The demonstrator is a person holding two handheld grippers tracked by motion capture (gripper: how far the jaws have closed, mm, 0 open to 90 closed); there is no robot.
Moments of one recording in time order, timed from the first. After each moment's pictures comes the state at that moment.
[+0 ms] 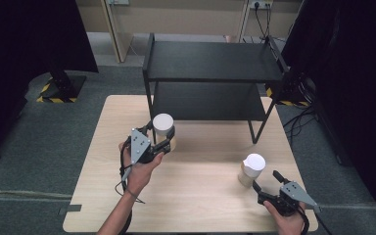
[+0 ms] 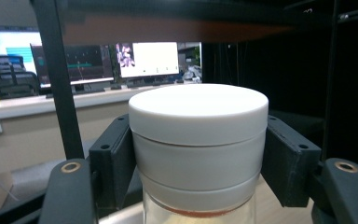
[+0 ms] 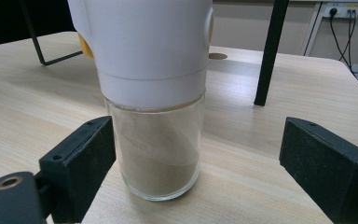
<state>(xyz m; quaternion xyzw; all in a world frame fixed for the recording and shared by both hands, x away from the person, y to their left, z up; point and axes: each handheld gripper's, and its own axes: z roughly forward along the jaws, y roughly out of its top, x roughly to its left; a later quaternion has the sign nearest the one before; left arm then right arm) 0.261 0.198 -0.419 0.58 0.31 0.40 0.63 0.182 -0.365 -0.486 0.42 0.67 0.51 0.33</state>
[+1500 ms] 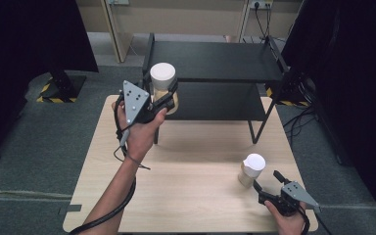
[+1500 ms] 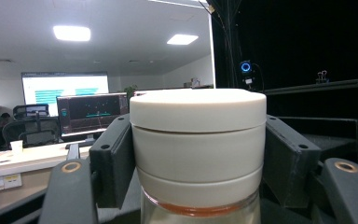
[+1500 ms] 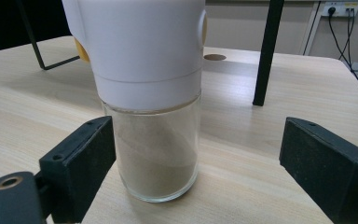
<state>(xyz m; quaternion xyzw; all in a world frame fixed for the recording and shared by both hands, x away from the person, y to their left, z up) 0.282 0.176 -0.304 0.52 0.30 0.45 0.66 0.181 -0.367 -0.488 0.43 0.66 0.52 0.32</state>
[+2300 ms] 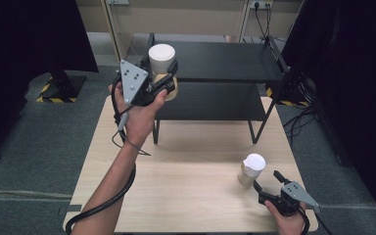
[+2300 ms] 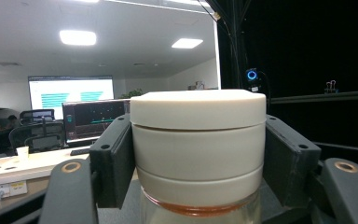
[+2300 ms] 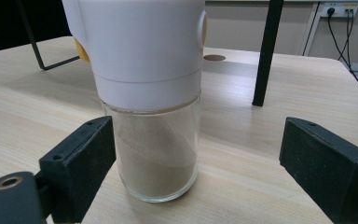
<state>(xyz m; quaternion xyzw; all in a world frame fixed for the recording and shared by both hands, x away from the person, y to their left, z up) 0.293 0.171 -0.267 0.51 0.31 0.46 0.66 0.181 -0.367 -0.488 0.43 0.66 0.52 0.33</state>
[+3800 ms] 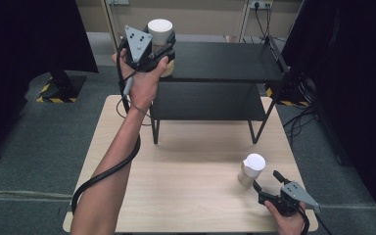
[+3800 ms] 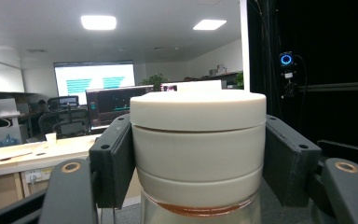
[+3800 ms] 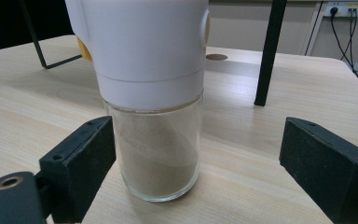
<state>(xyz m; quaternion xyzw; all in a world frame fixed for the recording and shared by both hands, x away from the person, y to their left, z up) 0.354 0.161 -0.230 0.52 0.35 0.47 0.62 0.182 -0.368 -0.488 0.43 0.67 0.52 0.32</state>
